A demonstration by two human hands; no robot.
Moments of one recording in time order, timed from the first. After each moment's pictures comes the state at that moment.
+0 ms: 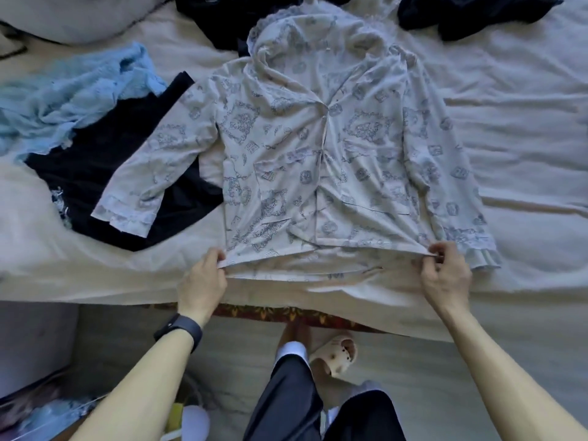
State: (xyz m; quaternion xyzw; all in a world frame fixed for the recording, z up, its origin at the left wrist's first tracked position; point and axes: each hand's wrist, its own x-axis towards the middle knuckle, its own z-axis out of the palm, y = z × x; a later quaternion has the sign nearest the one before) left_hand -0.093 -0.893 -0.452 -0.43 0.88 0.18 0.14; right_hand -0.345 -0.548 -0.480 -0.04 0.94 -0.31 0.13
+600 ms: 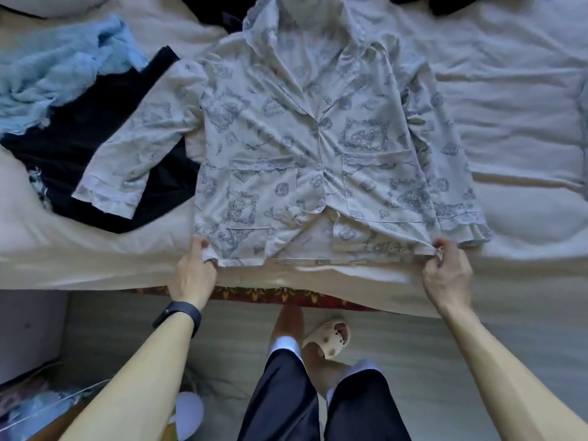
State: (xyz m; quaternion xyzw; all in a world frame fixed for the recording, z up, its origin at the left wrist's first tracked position) left_hand -0.074 -0.875 -0.470 -0.55 0.79 0.24 0.12; right_hand -0.317 -0.509 -0.475 0.00 0.95 -0.25 0.16
